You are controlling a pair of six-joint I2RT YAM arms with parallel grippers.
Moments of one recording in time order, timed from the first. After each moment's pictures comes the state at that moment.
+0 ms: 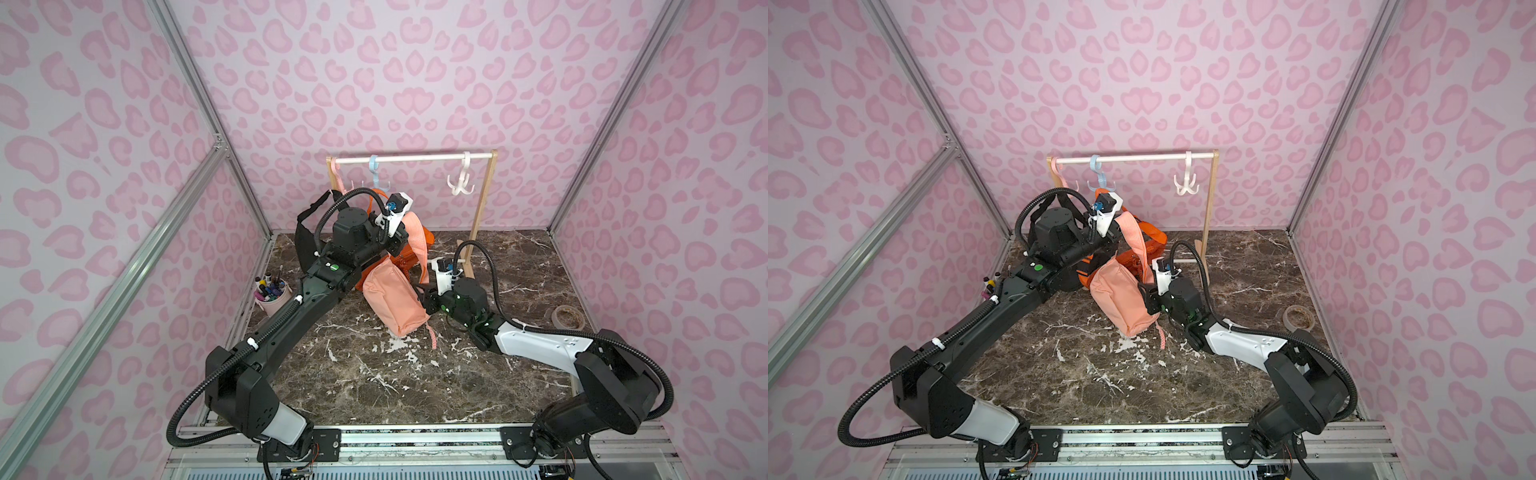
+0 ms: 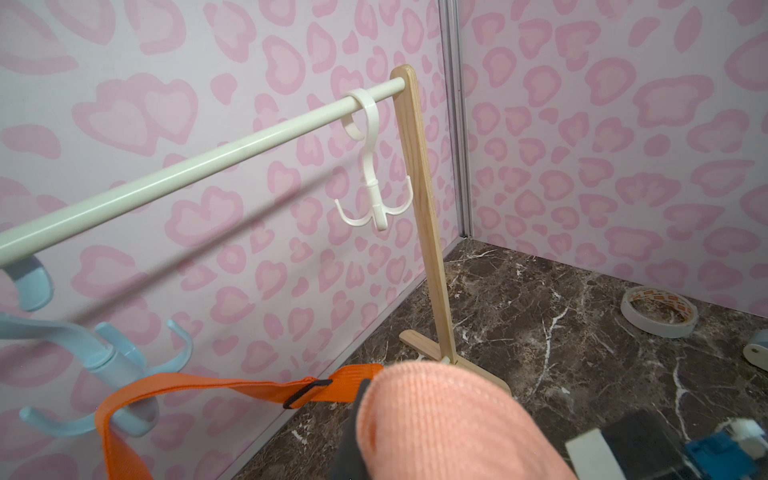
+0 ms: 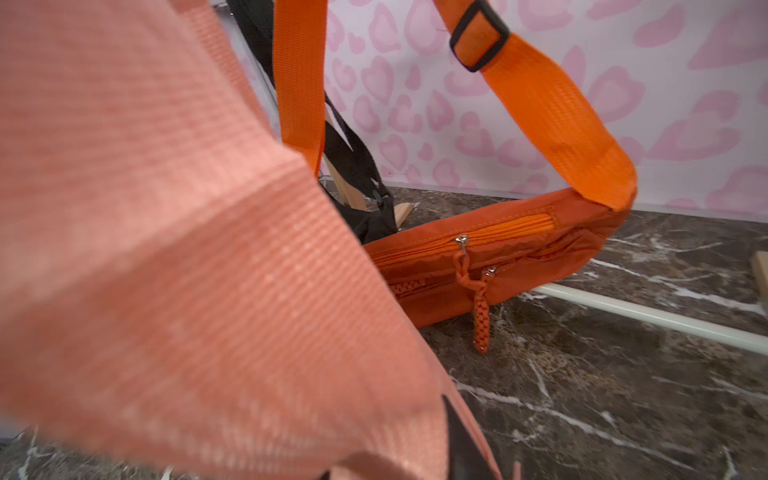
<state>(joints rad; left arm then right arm) -0.53 1.51 1.43 0.01 0.24 0.26 0.69 1.52 0.79 0.47 0.02 0.30</state>
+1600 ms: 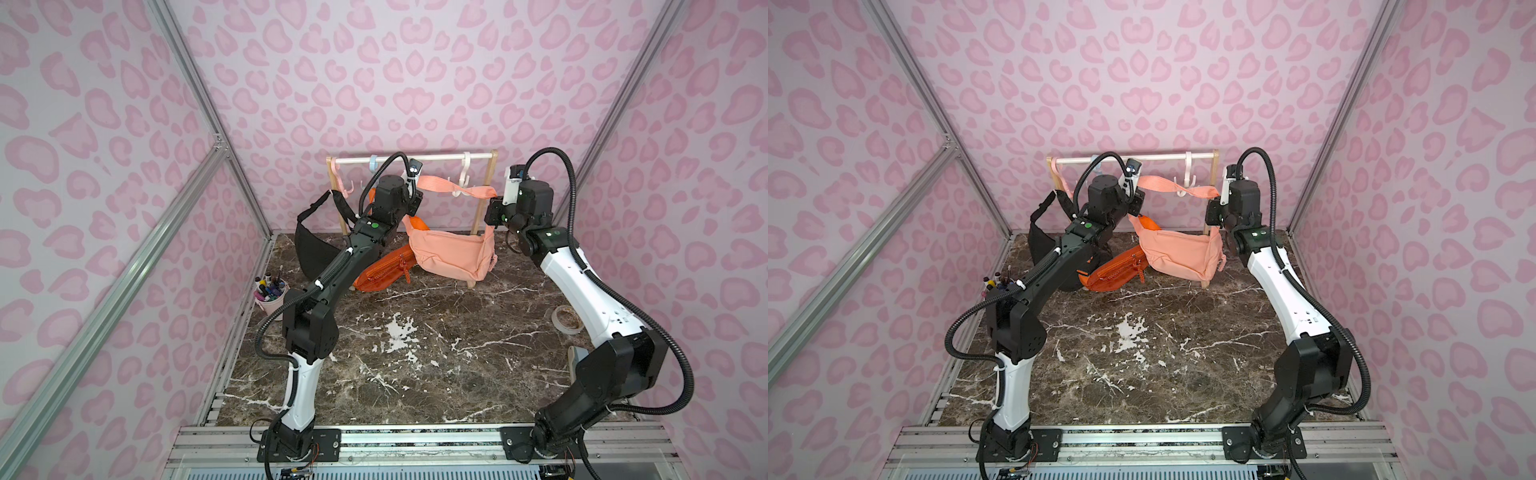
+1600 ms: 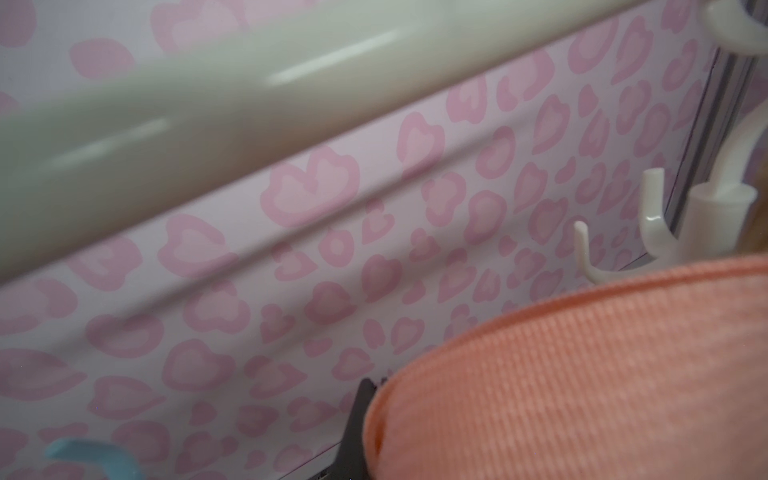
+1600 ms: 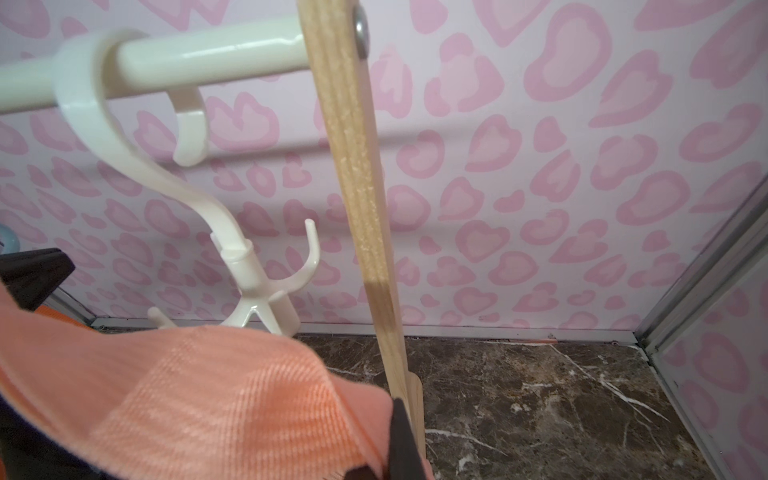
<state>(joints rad) -0.52 2.13 2.15 -0.12 -0.18 0.24 0.21 1.66 1.68 -0.34 0.07 0.16</state>
